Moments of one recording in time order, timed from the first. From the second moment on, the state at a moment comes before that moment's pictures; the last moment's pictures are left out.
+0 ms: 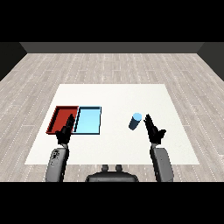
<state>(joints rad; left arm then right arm) 0.00 0.11 0.04 -1.58 -0.02 -0.02 -0.03 -0.01 -0.05 -0.01 -1.56 -0.03 0.03 -0.01</state>
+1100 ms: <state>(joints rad) 0.01 0.04 0.07 -1.54 0.03 -0.04 -0.38 -0.17 -0.08 -0.08 -1.33 -0.10 0.19 -0.33</state>
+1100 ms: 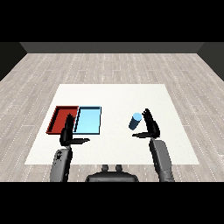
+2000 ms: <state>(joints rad) 0.03 0.04 0.03 -1.58 0.01 0.00 -0.37 -0.26 -0.11 -0.13 -1.16 -0.12 0.19 -0.36</state>
